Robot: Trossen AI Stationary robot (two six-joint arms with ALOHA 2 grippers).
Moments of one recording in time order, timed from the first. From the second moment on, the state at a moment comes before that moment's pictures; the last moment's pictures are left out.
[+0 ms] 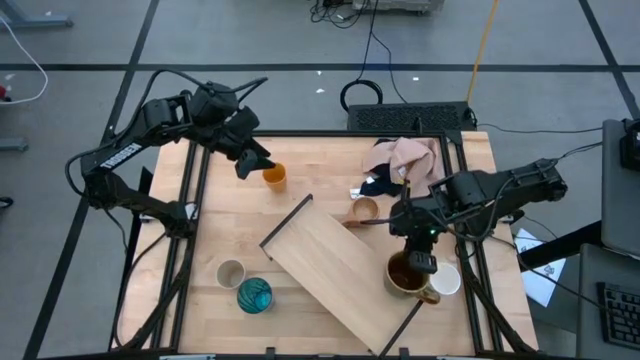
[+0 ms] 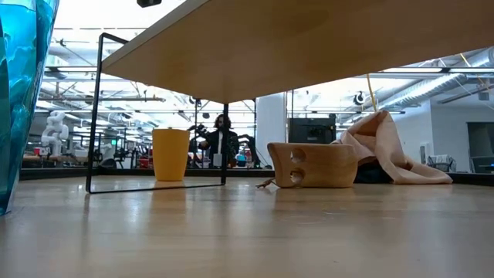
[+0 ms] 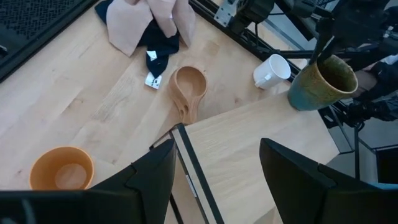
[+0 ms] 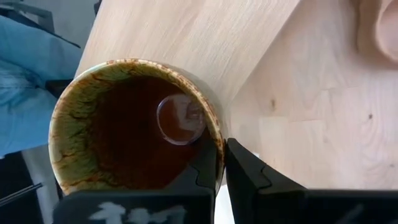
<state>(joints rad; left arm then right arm) 0.38 1.32 1.75 -1.16 0.33 -0.34 0.28 1.39 1.54 -1.36 -0.25 0.51</state>
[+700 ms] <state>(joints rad) 0.38 1.32 1.75 -1.16 0.33 -0.34 0.27 1.39 1.57 -1.34 -0.21 0.49</state>
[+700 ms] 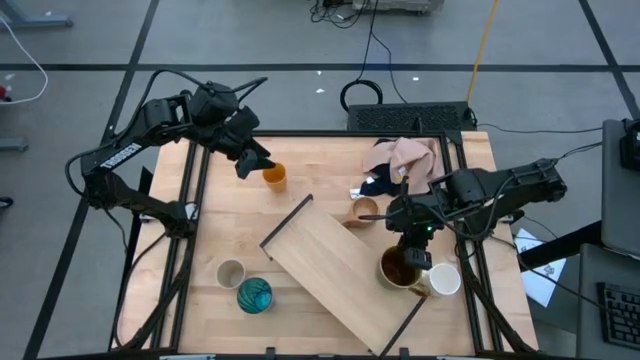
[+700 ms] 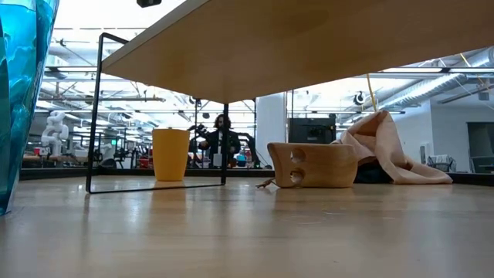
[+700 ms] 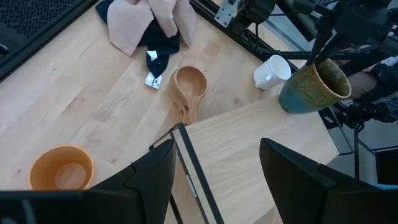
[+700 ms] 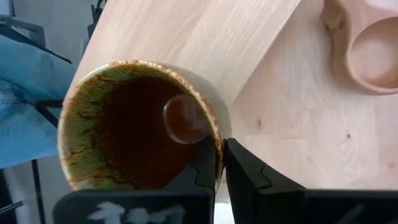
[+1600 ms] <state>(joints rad) 0.38 1.32 1.75 -1.16 0.30 -0.33 0.29 1.39 1.58 -1.32 -0.27 0.49</state>
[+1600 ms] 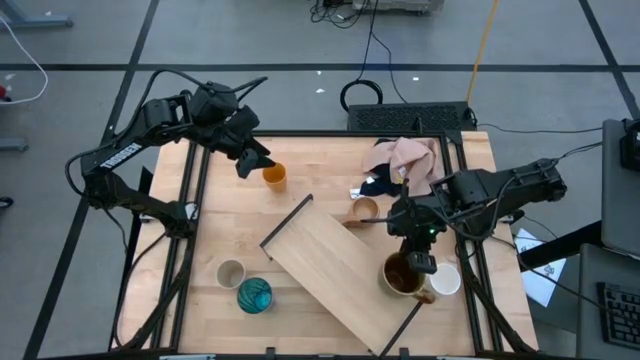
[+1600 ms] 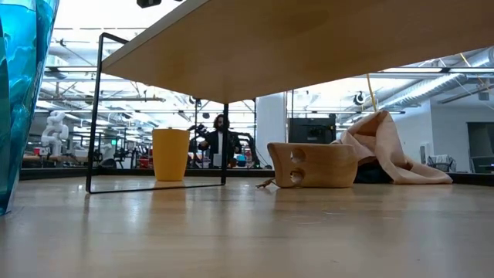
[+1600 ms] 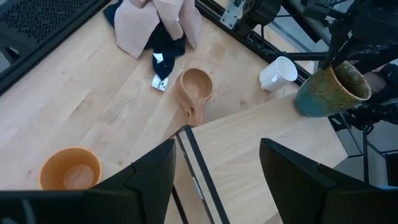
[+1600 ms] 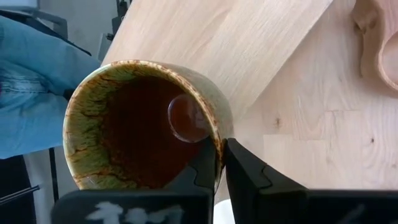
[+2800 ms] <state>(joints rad) 0.38 1.32 1.75 -1.16 0.31 -0.32 0.32 1.44 1.58 -1.33 -0.31 0.47</state>
